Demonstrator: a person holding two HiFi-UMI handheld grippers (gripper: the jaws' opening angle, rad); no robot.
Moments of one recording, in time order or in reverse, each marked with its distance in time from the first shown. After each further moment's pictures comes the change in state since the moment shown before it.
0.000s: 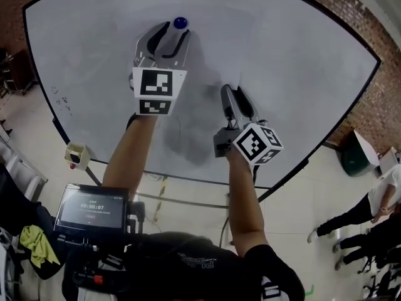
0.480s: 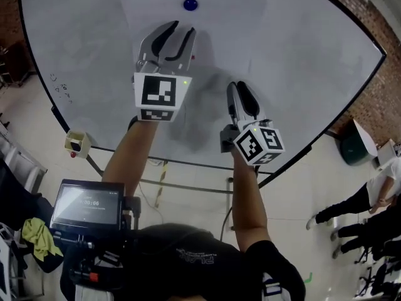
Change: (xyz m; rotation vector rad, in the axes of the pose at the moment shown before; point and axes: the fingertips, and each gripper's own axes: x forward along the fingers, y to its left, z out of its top) left arm -0.028 -0.033 -0.006 -0.036 -0.026 -0.060; right arm -0.031 -0.009 -0.013 -0.200 0.030 -0.082
